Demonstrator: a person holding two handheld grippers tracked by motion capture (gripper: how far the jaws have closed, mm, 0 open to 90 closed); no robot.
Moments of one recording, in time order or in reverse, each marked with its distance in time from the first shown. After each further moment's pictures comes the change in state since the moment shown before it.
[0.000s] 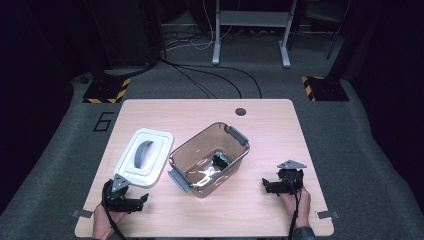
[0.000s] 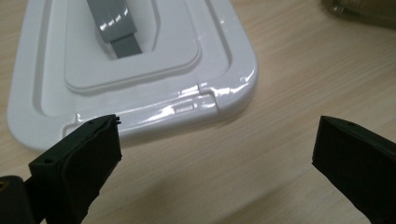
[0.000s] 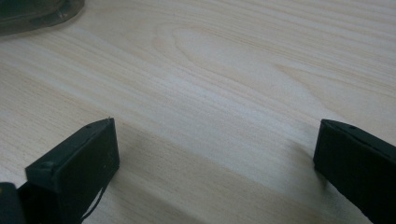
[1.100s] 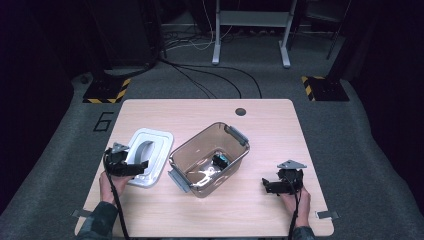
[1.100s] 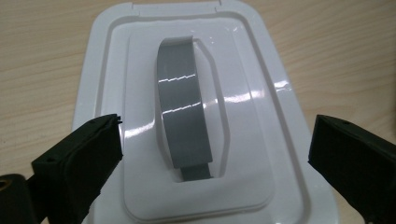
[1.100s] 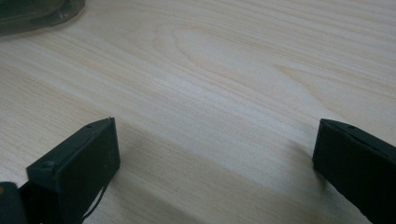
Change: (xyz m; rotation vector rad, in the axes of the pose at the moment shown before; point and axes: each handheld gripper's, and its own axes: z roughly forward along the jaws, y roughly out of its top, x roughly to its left) left arm 0.050 0.072 0.049 0.022 0.047 -0.135; right arm 0.000 0.000 0.000 -0.001 0.000 0.001
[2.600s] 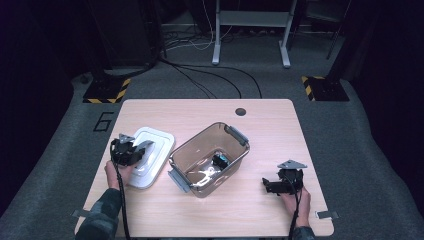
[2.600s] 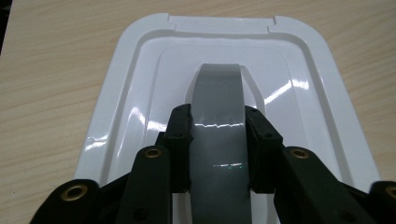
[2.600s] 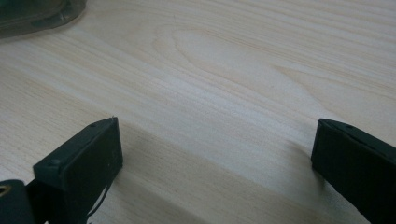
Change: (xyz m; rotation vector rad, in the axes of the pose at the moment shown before) left arm 0.012 0.018 0.025 -0.048 0.058 -0.005; right arm -0.001 0.000 0.000 -0.003 0.003 -0.008
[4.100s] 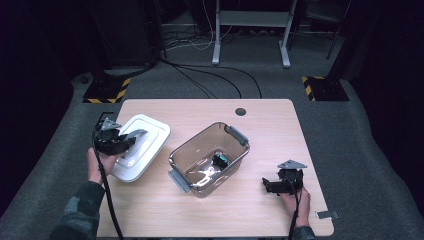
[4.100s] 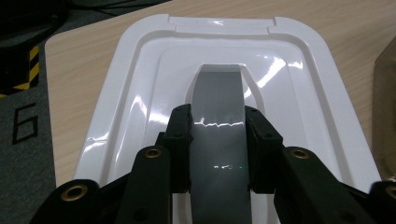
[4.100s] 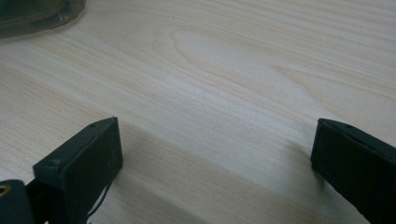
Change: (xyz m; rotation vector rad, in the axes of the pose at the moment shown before) left arm 0.012 0.054 -0.066 -0.014 -0.082 0.110; right arm 0.000 0.000 0.000 0.000 -0.002 0.003
